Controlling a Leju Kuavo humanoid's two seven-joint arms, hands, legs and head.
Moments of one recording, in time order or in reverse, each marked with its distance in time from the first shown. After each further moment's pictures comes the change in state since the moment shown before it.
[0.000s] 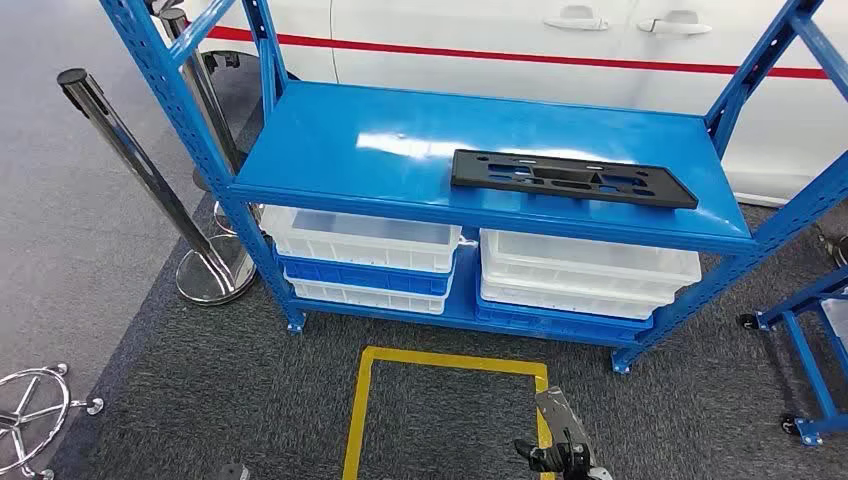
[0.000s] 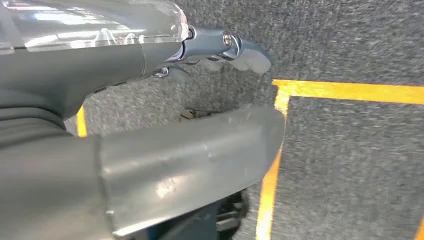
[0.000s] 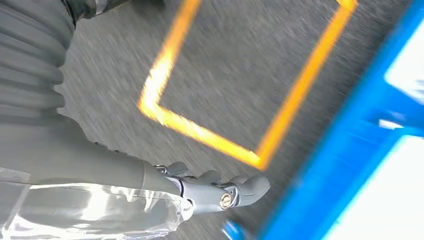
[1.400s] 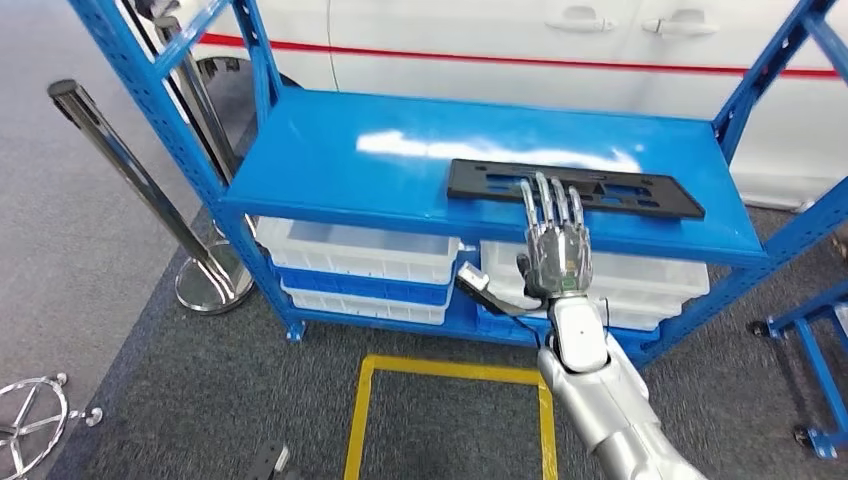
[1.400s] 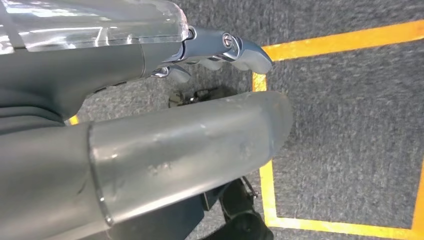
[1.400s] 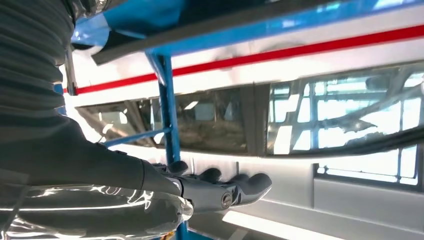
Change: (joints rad) left arm -0.085 -0.054 0.057 0.063 -0.226 -0.021 0.009; right arm -0.192 -0.113 0.866 -0.660 0.659 -0.412 0.652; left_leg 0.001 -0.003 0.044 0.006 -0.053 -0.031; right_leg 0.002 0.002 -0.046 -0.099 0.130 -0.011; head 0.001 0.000
